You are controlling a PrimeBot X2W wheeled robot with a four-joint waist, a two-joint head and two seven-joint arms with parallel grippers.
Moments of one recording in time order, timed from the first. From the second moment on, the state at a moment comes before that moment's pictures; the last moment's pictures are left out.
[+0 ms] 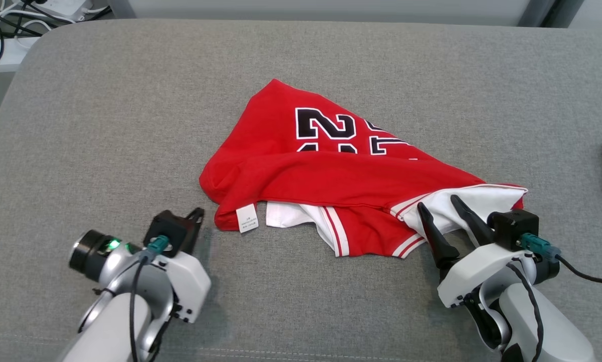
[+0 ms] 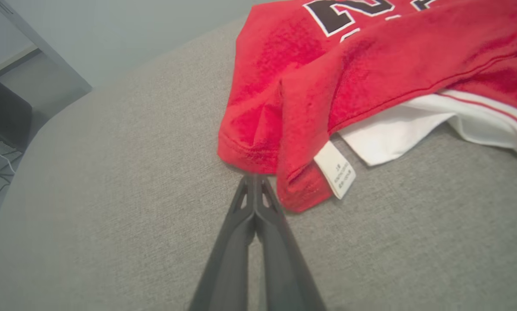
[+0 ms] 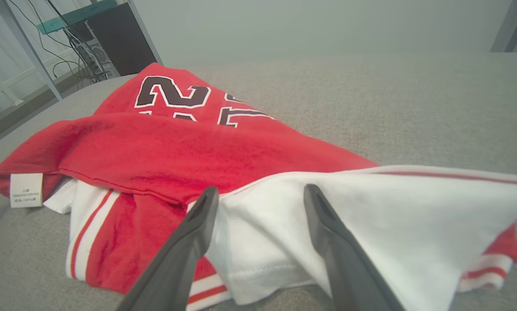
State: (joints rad) left arm -0.36 0.31 -0.50 0.32 -0.22 0.06 0.09; right arm -0.45 -0.15 0.42 0.66 0.46 0.13 -0.25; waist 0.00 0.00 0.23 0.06
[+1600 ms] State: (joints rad) left arm -0.51 0.34 -0.50 0.57 -0.13 0.13 -0.25; right arm -0.46 -0.16 0.40 0.65 0.46 0.13 -0.25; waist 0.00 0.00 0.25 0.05
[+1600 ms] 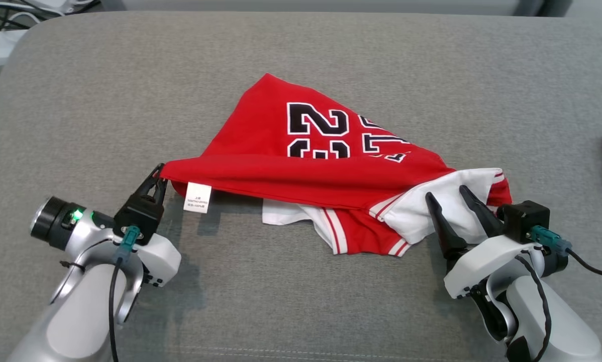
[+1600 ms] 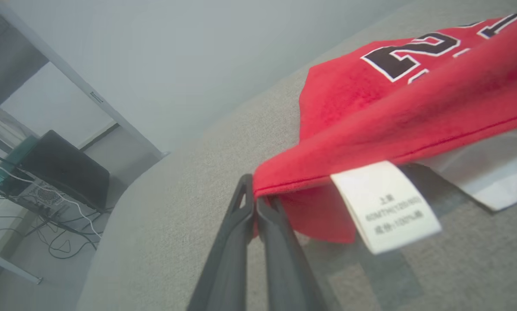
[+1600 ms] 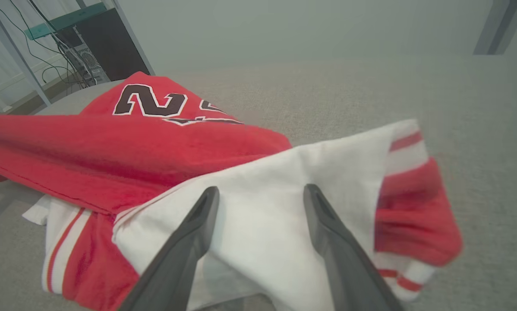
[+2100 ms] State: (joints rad) left arm -0.40 0.34 -0.59 0.65 -0.11 0.11 -0.12; right arm -0.46 -0.14 0.40 0.65 0.46 0.13 -0.25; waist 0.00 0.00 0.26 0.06
